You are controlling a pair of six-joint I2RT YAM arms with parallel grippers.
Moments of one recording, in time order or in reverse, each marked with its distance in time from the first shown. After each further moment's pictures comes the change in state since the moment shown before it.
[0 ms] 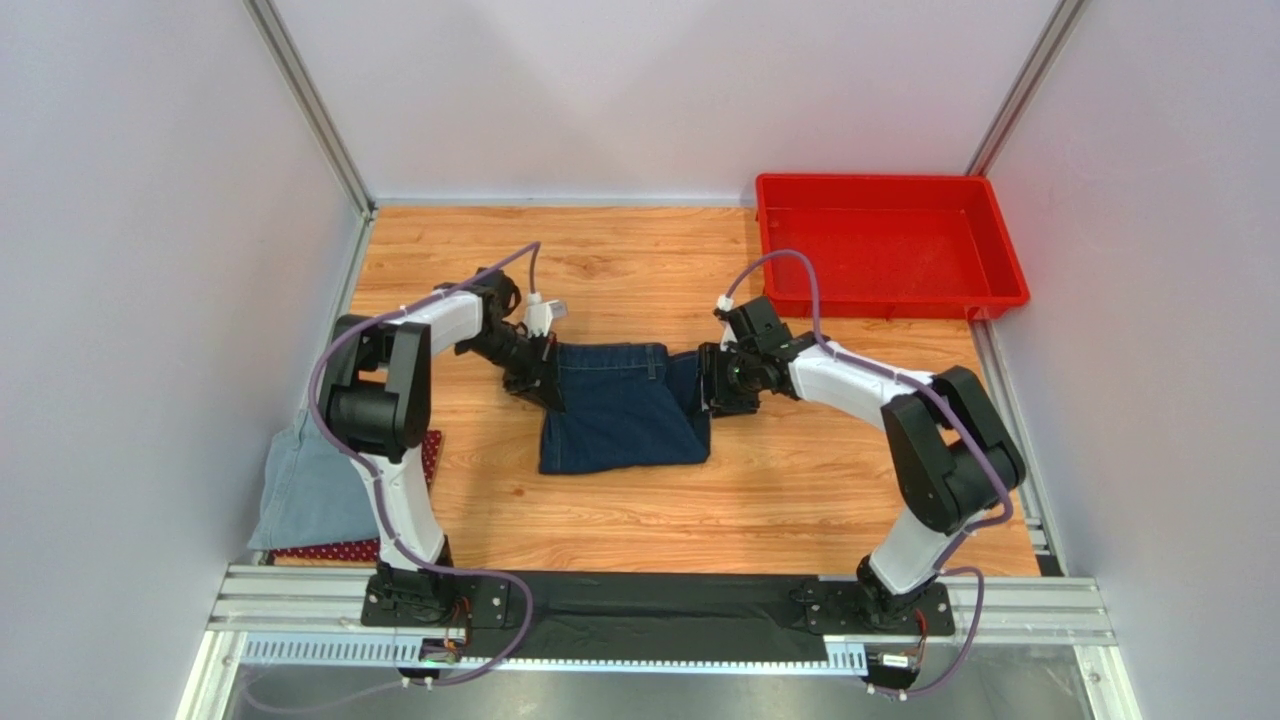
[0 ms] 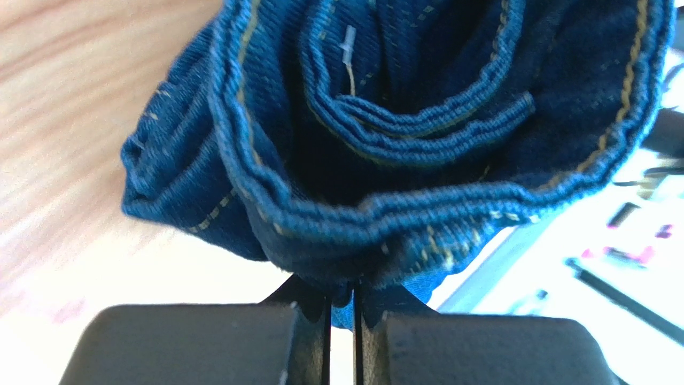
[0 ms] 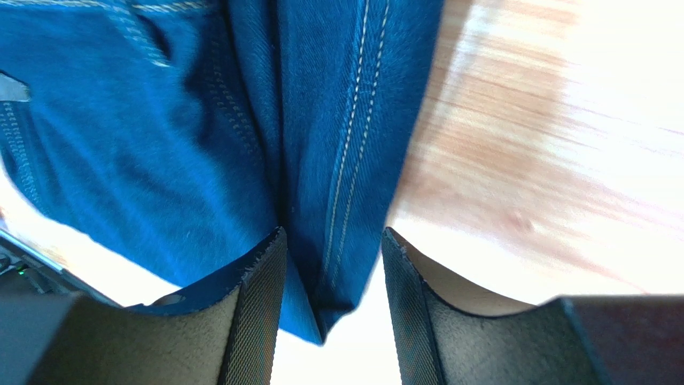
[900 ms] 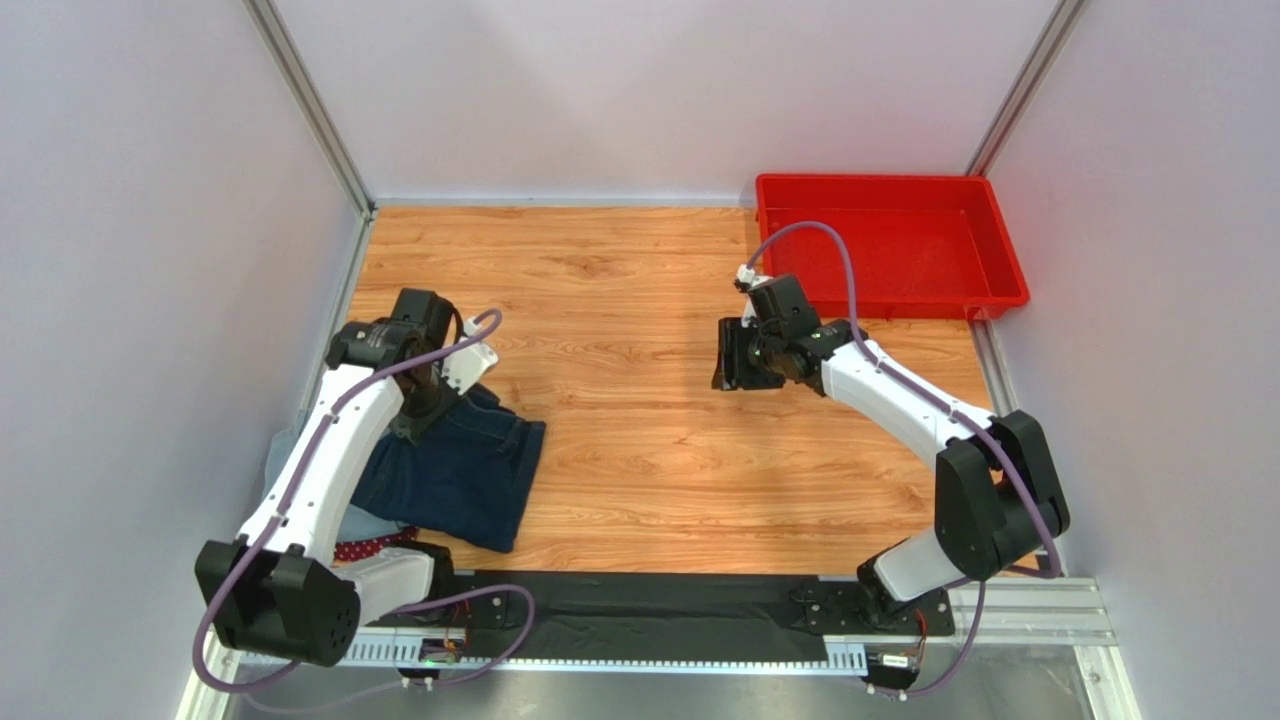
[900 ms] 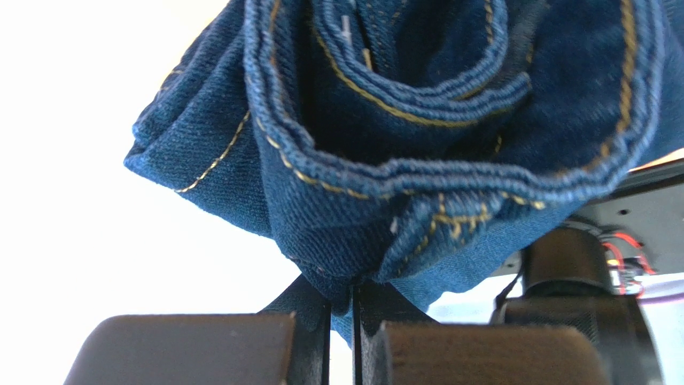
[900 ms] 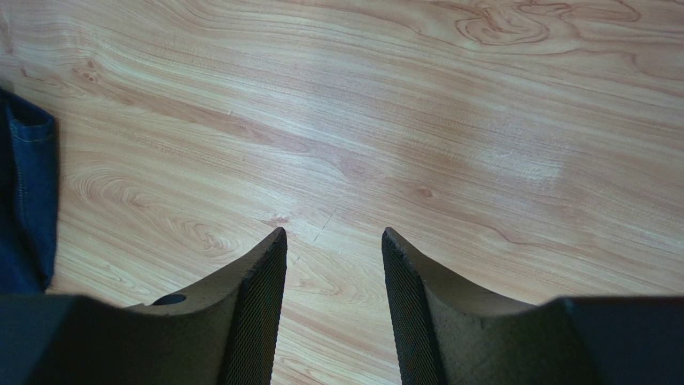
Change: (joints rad) left arm -0.005 -0.772 -0.142 -0.509 -0.921 0.469; right arm -0.025 -0.198 0.056 -0.143 0.154 -0.116
